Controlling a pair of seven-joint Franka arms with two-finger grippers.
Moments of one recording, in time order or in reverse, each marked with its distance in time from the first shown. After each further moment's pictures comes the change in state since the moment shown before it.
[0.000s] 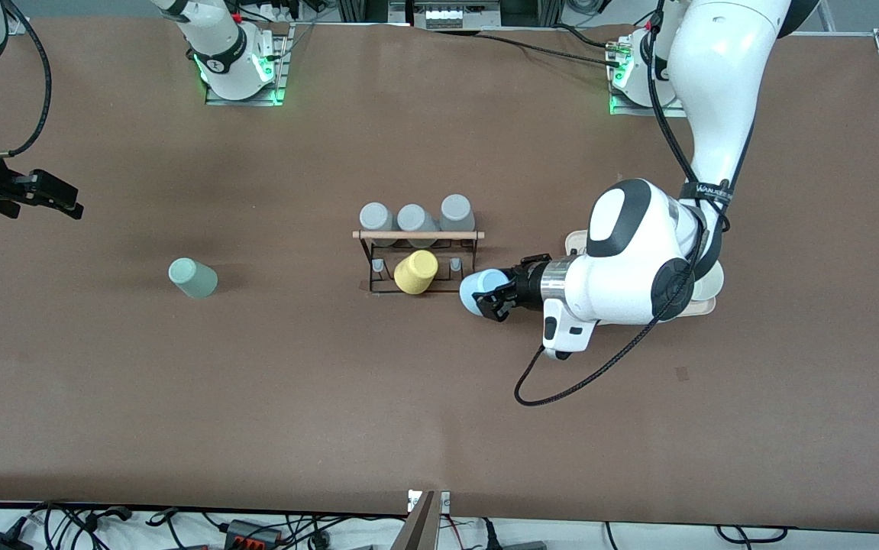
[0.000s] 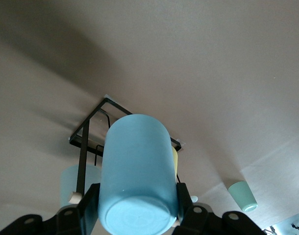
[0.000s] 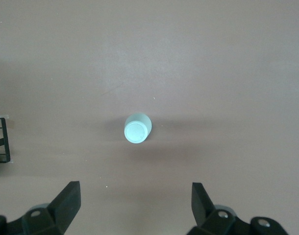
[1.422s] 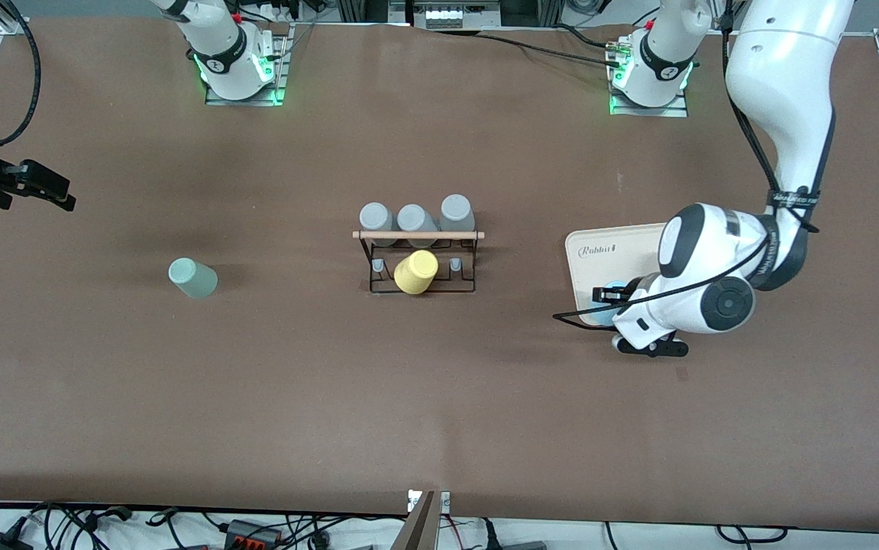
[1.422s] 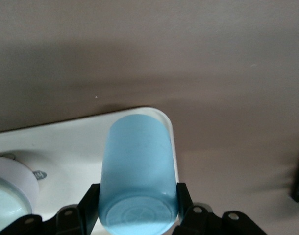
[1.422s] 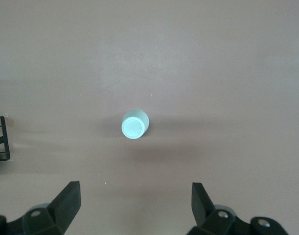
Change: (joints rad) left arm 0.192 -0.109 0.004 -0.311 0.441 -0.001 0.859; right arm -0.005 -0.021 -0.013 -0.013 -0.001 -0.016 0.000
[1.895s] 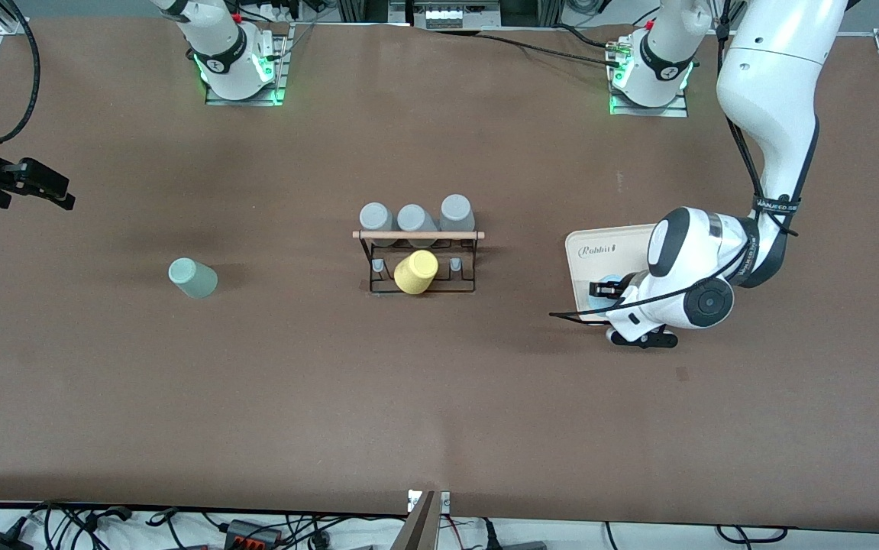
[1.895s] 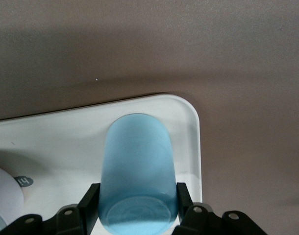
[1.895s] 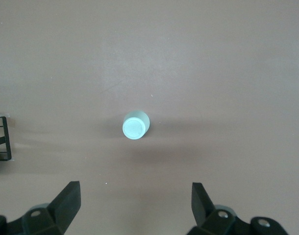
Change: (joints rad) left arm 0.004 0.015 0.005 -0.184 0.039 0.160 0.002; right arm 0.007 -0.012 0.000 0.000 0.000 0.001 -0.001
